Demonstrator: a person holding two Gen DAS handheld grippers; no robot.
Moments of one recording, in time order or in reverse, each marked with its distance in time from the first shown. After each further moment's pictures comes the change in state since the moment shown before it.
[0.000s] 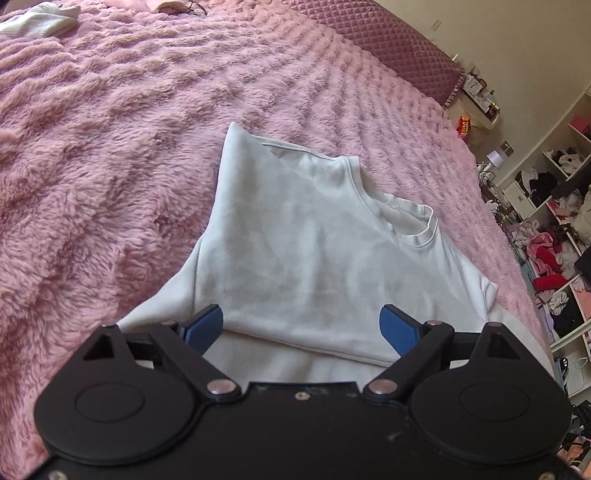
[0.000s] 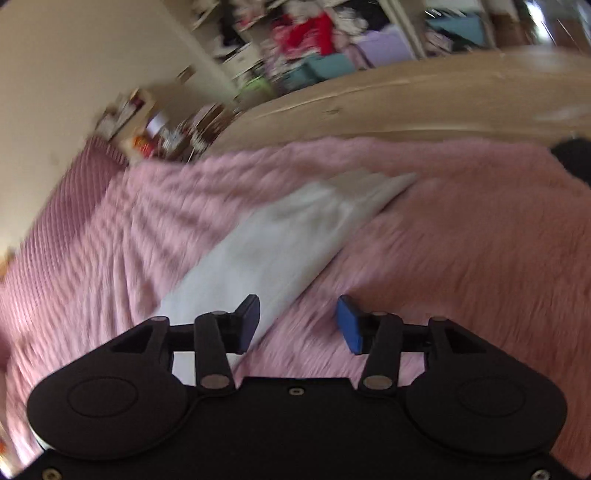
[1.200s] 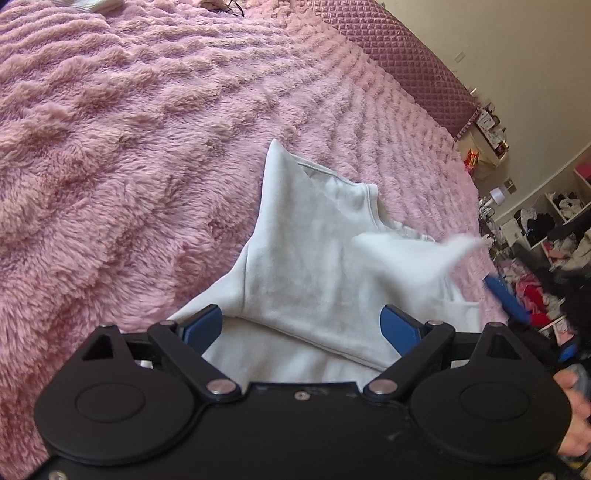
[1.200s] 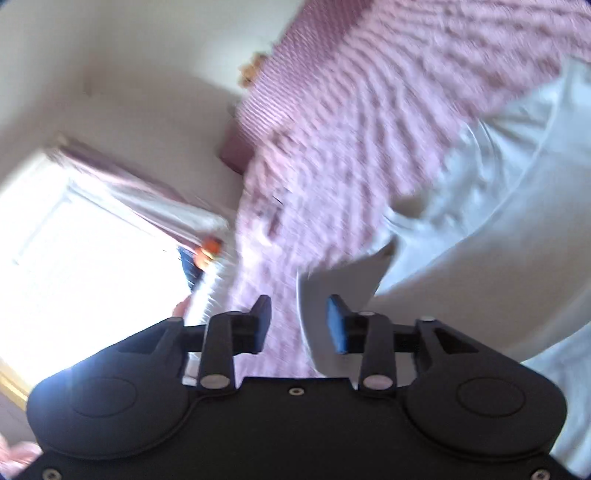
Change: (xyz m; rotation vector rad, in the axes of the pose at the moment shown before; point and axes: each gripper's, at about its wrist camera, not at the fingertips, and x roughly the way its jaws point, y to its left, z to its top) left arm -0.046 0.038 0.004 -0.151 -0.040 -0.045; right arm -0.056 0.351 -0.314 -0.292 0.645 0.763
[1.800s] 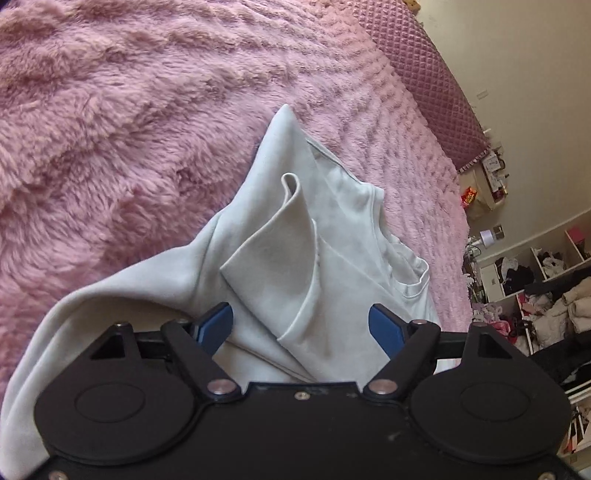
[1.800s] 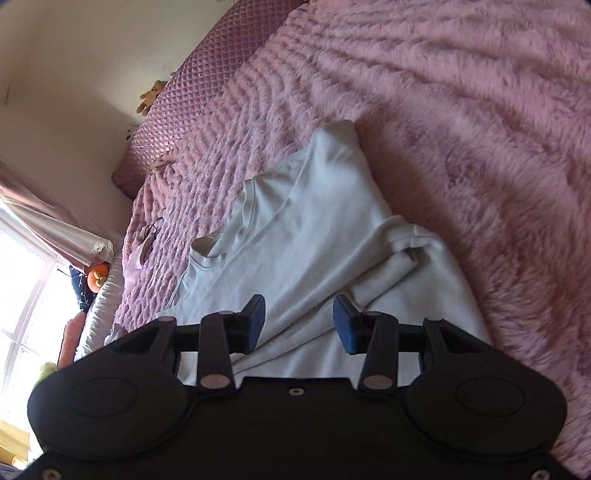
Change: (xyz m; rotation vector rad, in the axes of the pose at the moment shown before) left arm 0.062 0.003 -0.017 -0.235 0.002 -0.069; right arm -0.131 -0.153 0.003 0.029 -0.109 -0.314
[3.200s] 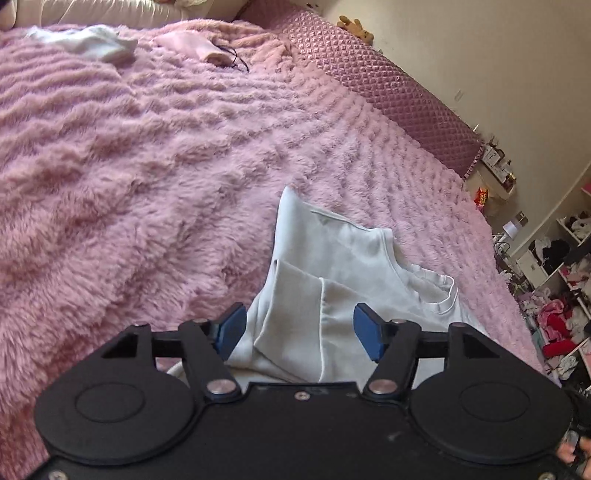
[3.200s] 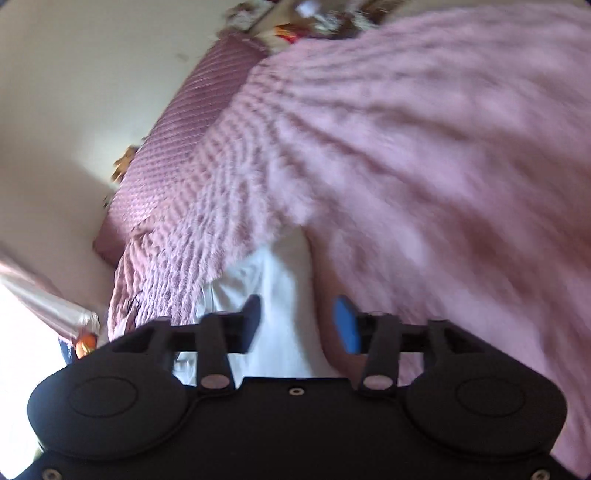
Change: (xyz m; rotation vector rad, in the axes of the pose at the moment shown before) left arm -0.060 -0.019 -0.007 0.317 -0.217 0.130; right arm 0.021 -0.043 0.081 0.044 -0.180 -0.043
